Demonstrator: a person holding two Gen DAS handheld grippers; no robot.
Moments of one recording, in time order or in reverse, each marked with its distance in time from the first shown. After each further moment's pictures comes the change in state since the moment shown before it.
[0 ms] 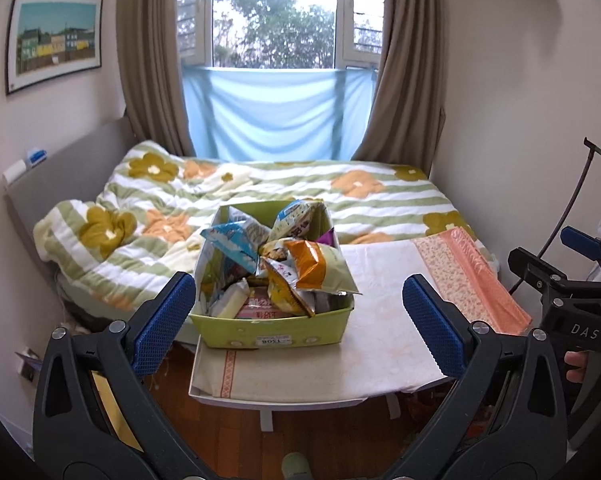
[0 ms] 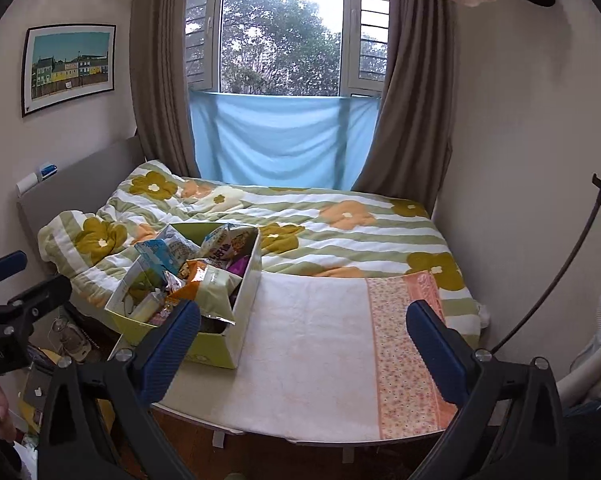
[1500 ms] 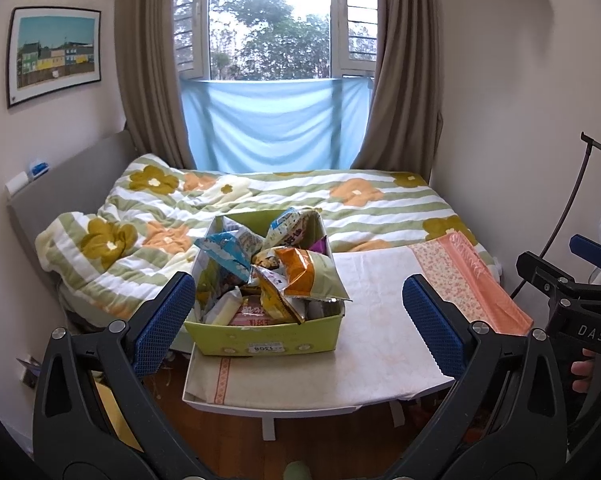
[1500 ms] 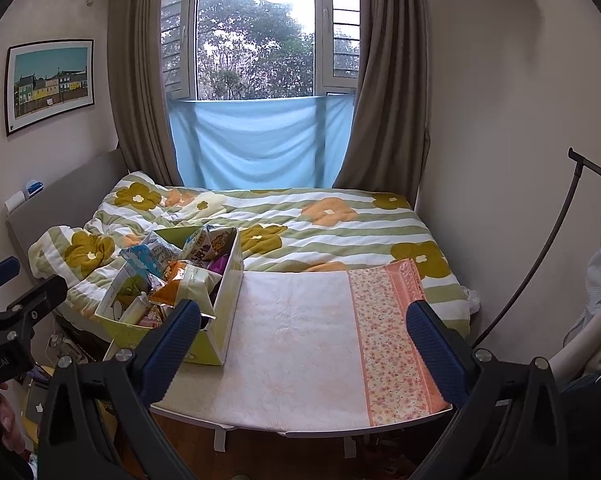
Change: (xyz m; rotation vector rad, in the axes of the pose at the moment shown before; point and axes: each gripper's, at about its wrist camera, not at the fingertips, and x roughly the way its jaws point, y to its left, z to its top) left arm 0.000 -0.018 -0.005 0.016 -0.031 0.009; right arm -0.011 -0.019 -0.012 0.061 -0.005 -0.033
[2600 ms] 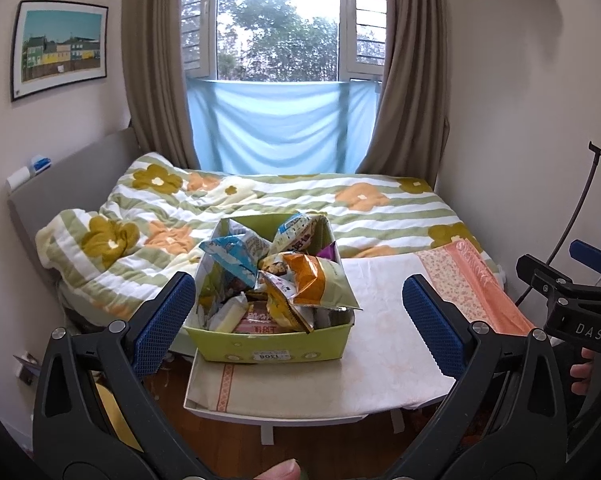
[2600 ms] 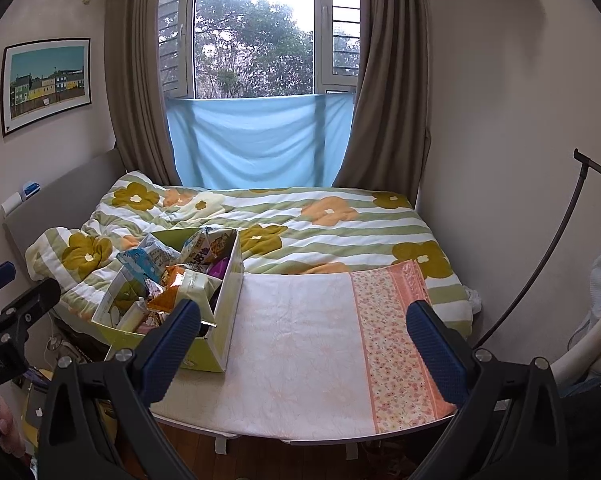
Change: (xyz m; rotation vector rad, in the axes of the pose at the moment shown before) left arm 0.015 0.015 0.001 -0.024 -0.014 0.015; right arm 0.005 0.002 0.002 -0.003 0.008 -0.002
